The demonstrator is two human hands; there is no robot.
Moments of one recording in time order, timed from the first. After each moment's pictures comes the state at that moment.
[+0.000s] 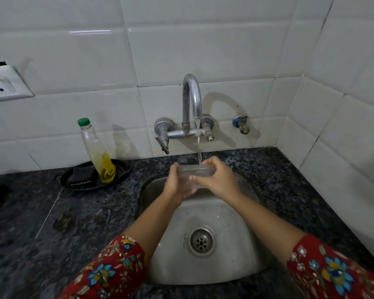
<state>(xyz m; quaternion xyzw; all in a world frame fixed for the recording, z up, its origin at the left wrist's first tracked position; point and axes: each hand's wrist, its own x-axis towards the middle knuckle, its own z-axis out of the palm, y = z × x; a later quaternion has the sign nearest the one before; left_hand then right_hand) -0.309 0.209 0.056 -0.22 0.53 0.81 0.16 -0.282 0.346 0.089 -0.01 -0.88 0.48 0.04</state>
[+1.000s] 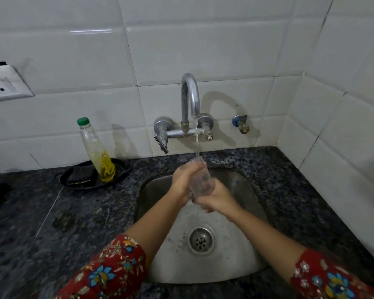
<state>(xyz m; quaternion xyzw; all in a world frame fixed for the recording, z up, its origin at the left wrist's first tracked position) -0.298 0.228 0.072 -0.07 0.55 0.82 0.13 -0.261 0.351 0.059 -0.03 -0.77 0.62 -0.17</state>
